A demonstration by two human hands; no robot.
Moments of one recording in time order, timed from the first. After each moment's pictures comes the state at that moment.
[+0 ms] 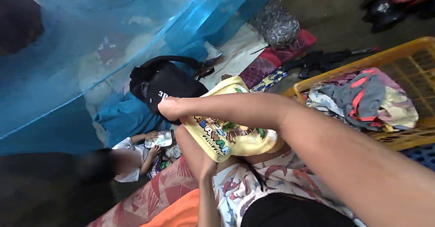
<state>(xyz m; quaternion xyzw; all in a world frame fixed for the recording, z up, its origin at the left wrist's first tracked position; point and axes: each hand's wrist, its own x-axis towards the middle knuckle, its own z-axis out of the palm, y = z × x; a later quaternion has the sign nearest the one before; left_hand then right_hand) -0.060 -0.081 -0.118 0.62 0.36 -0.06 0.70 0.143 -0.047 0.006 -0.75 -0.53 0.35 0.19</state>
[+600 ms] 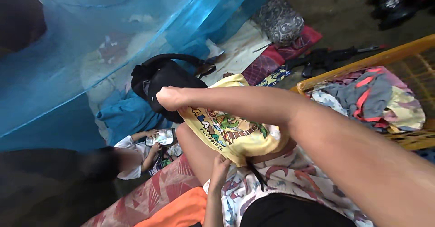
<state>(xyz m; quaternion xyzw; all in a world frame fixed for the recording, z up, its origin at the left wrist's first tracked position) -0.075 -0.112 -0.121 0.59 0.35 -0.13 0.72 0.160 -0.059 0.024 -0.75 -0.53 0.32 0.20</state>
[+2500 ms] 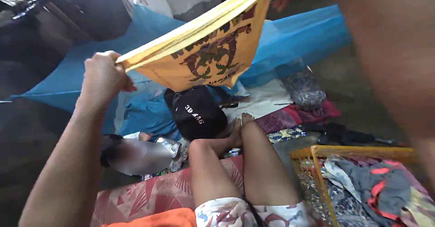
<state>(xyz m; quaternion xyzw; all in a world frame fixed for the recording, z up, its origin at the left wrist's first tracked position) 0.050 0.088 0.205 0.92 0.35 0.11 0.11 0.386 -0.172 0.182 -0.71 -0.43 0.19 0.52</state>
